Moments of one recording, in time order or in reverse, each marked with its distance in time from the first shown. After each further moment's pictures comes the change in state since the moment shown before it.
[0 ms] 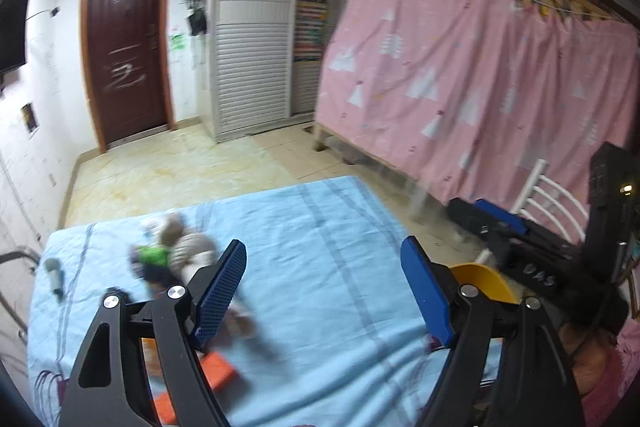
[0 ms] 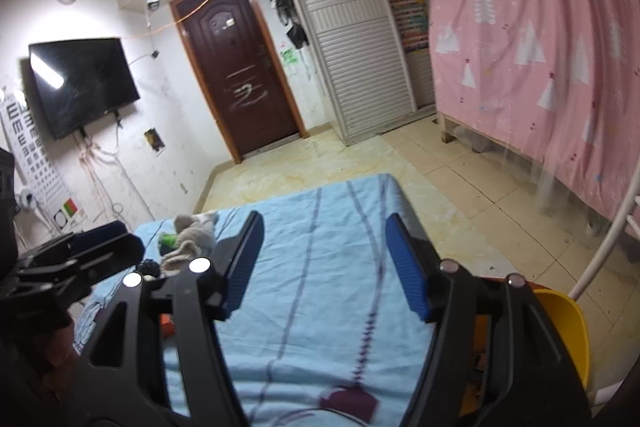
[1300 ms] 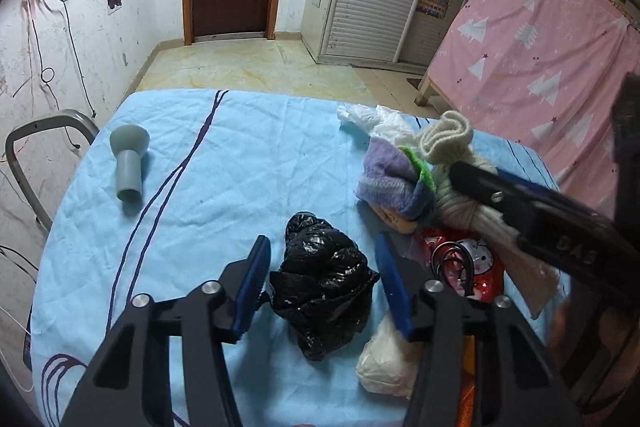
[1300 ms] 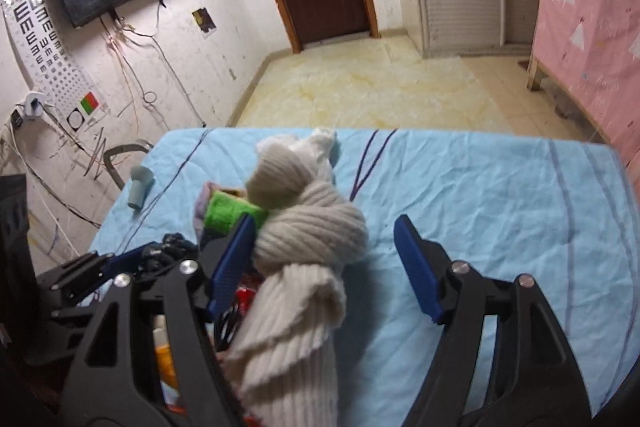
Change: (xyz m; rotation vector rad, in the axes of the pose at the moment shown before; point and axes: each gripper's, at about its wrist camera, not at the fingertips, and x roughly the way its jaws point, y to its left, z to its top) left arm 0.069 0.194 -0.064 -0.322 0.225 0.211; right arm 0.208 0.162 -0.030 -0.172 0.412 0.180
